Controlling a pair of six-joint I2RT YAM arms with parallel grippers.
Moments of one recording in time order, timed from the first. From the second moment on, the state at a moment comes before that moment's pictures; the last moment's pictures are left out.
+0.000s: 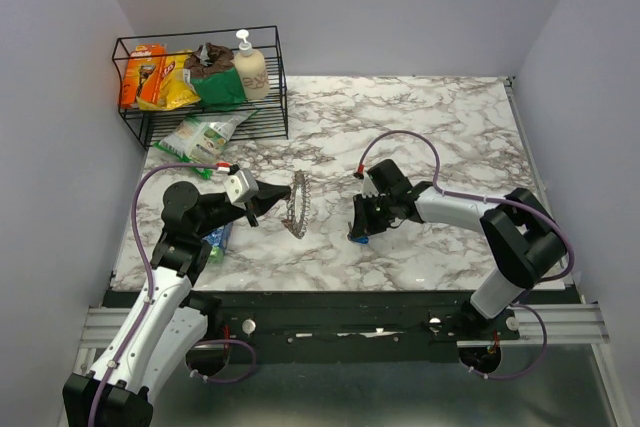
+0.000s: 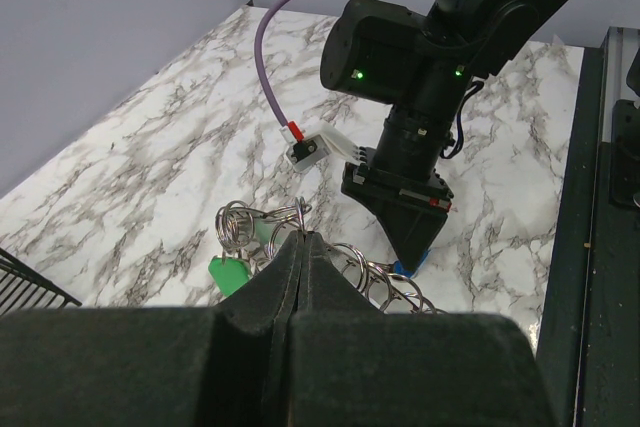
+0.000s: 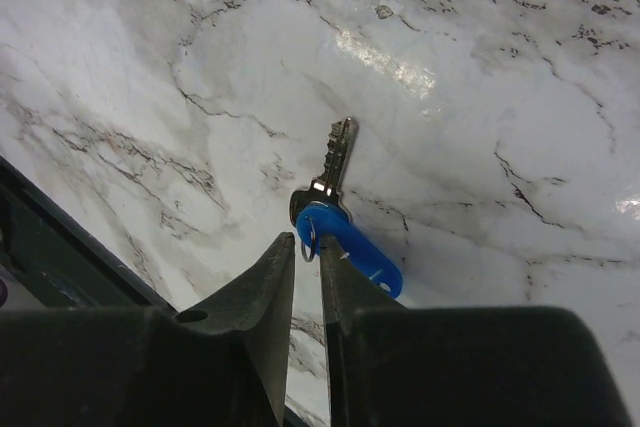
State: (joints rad) left arm -0.27 0.67 0.52 0.22 0.85 0.07; right arm 0.65 1.65 0.85 -0.23 -0.37 0.39
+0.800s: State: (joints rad) left arm -0.27 0.67 0.52 0.22 0.85 0.08; right arm 0.65 1.59 0.85 -0.23 -0.37 0.35
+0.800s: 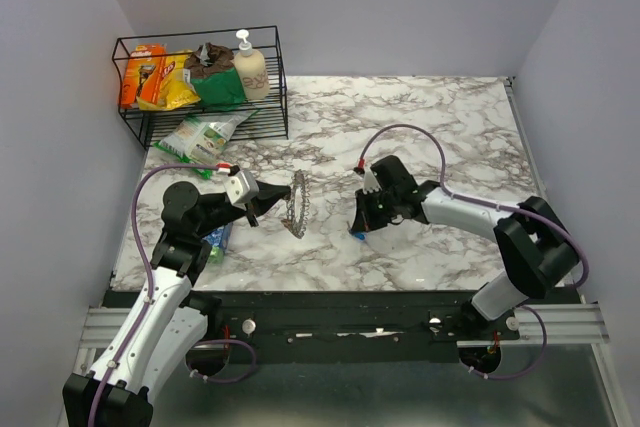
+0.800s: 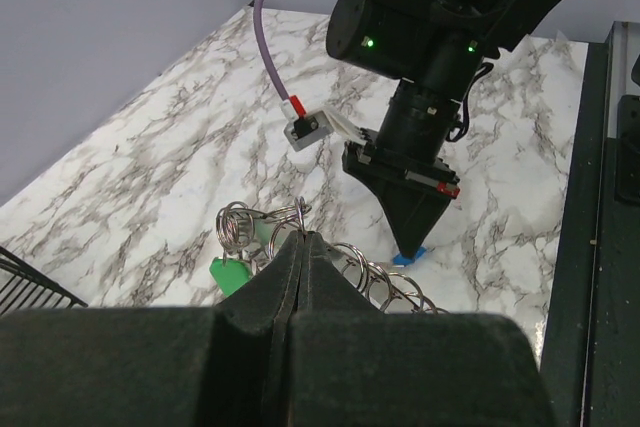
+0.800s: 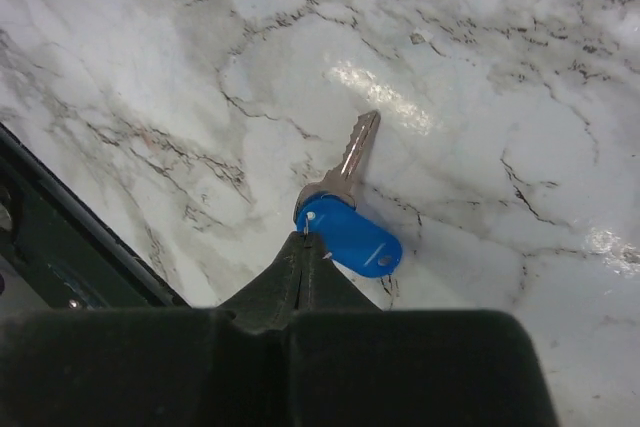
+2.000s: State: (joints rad) left arm -0.28 0.67 0.50 0.32 1.04 0.06; right arm 0.65 1.12 0.87 -0.08 -0.85 -0.03
